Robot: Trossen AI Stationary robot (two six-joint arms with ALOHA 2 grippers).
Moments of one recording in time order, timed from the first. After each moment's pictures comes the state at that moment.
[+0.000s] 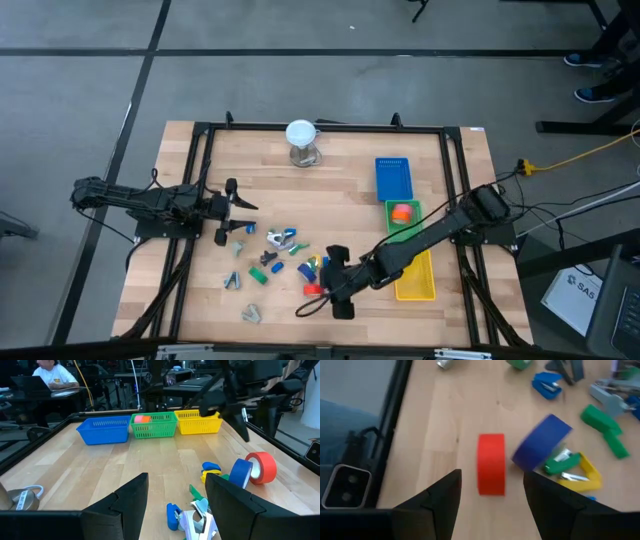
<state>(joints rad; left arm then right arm) -0.10 0.16 0.01 0.03 -0.06 0.01 0.51 1.96 1.36 -0.26 0.18 0.42</state>
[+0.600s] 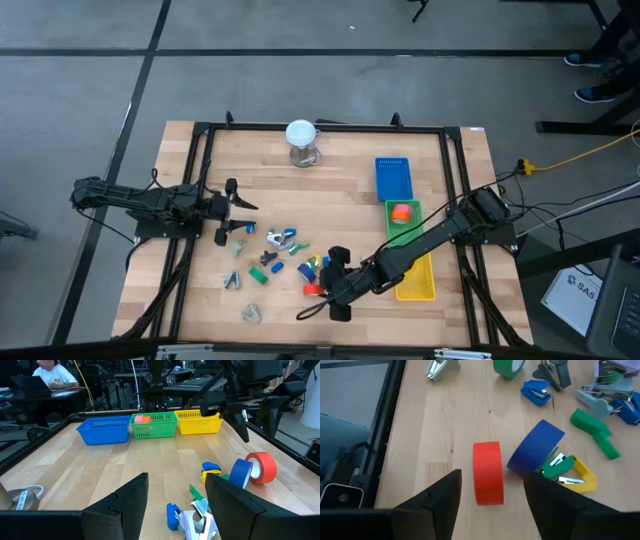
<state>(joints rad) -0.10 0.16 0.01 0.03 -0.06 0.01 0.54 1.97 1.36 -0.24 0.27 0.47</state>
